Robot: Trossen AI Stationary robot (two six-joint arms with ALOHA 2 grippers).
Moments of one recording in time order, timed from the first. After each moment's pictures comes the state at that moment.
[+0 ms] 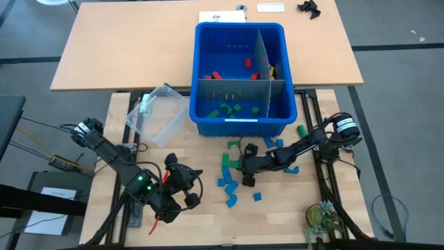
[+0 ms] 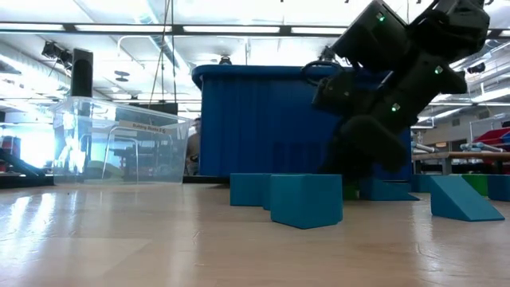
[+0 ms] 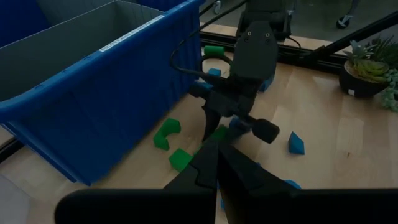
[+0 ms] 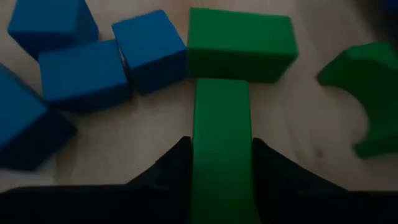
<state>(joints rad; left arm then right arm) -0.69 1.53 1.35 -0.75 -1.04 -0.84 0.22 1.75 0.71 0.21 0.35 0.21</state>
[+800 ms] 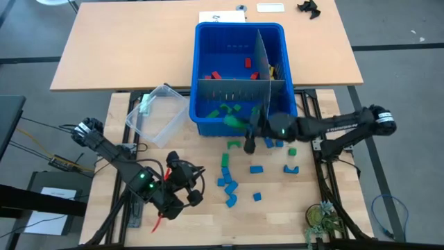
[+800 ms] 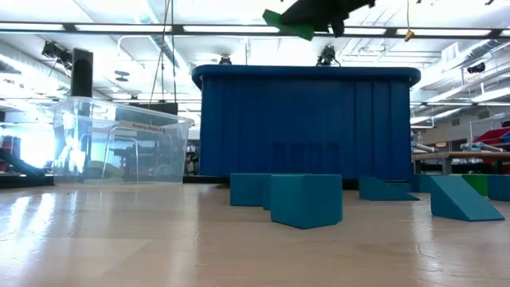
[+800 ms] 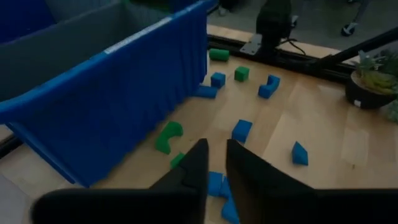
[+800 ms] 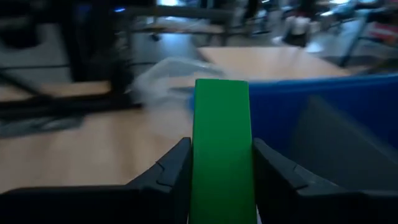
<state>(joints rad) -0.65 1.53 1.35 -0.72 -1.04 -0.84 0.02 1.27 0.98 0.07 0.41 -0.01</state>
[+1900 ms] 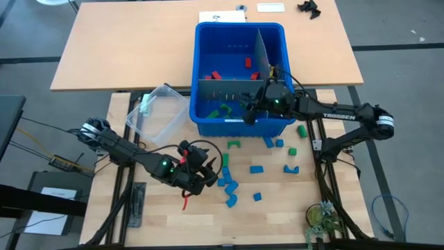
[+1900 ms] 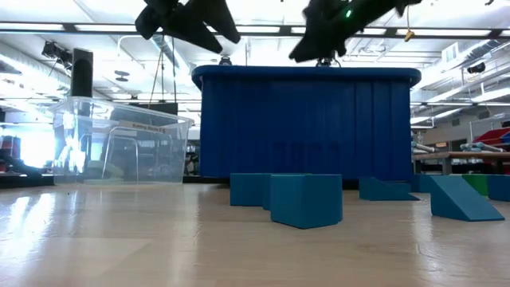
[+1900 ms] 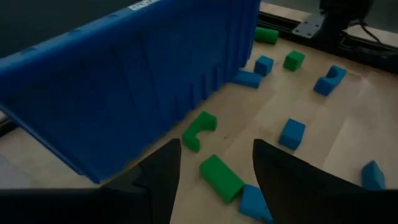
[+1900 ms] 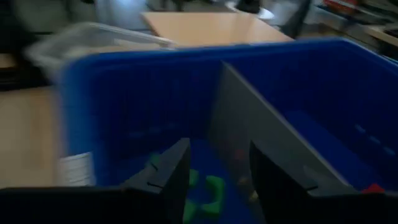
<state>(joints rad) -0.44 1.58 1.22 -0.54 -0.94 -0.81 -0.24 1.28 1.04 -0.11 0.29 -0.07</state>
